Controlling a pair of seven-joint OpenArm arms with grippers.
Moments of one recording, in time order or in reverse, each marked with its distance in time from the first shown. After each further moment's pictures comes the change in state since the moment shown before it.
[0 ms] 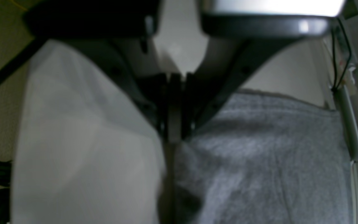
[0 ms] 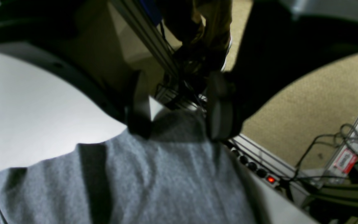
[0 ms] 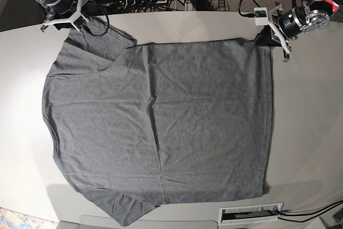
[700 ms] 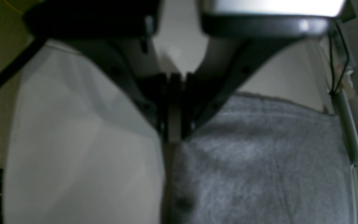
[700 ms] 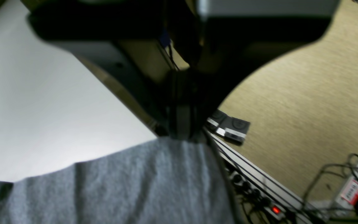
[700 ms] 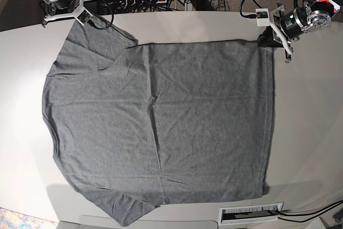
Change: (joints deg) left arm 0.0 -0.6 0.0 0.0 0.0 0.0 1.1; right arm -2.9 -0.4 -0.5 6.1 -1.3 0.1 -7.8
